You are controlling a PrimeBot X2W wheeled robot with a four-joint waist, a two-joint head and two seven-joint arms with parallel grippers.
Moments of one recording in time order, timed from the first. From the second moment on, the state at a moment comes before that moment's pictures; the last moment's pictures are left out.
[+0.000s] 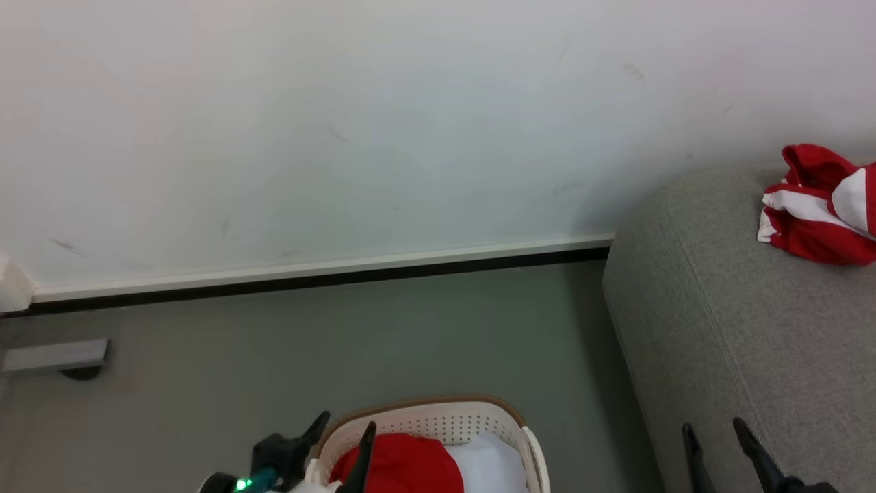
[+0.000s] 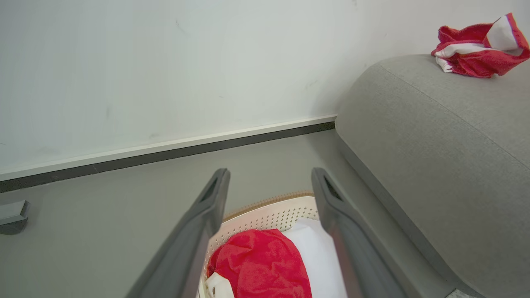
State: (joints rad) left arm -0.14 0.05 -0.20 0.51 -0.10 -0.13 -0.24; right arm 0.05 -0.06 0.05 0.27 0.18 0.13 -0.26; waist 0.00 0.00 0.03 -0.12
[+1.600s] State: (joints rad) left arm -0.89 0.11 -0.48 1.20 0.12 -0.06 0.26; right arm -0.39 -0.05 0.12 -0.09 0.29 0.13 -0.26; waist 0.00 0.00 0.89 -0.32
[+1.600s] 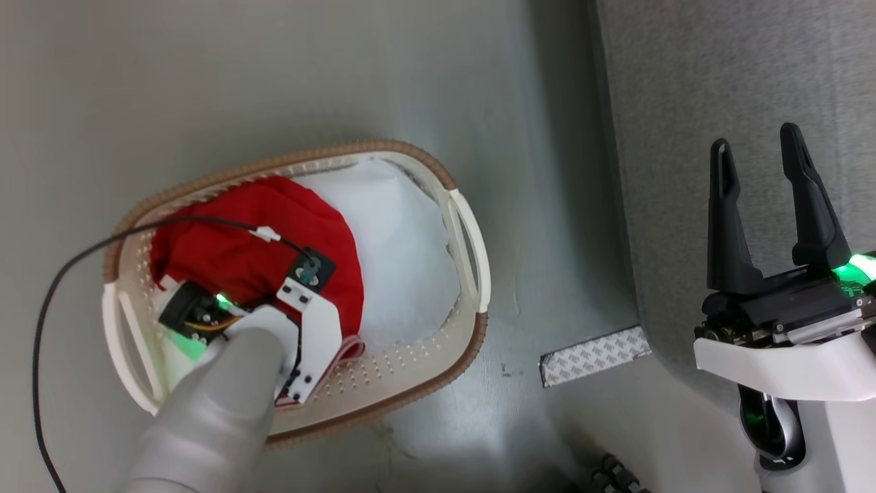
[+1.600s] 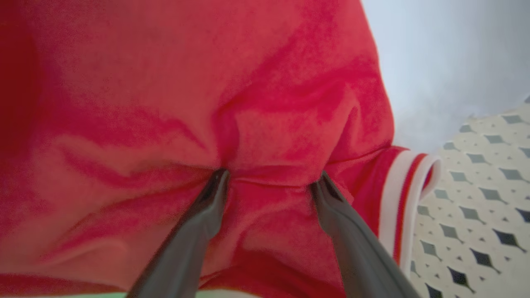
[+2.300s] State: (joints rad) left arm -0.95 0.10 -0.52 1.24 0.10 -0.10 0.19; right arm -0.41 -0.05 0.06 -0.09 0.30 0.13 -0.26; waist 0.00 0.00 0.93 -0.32
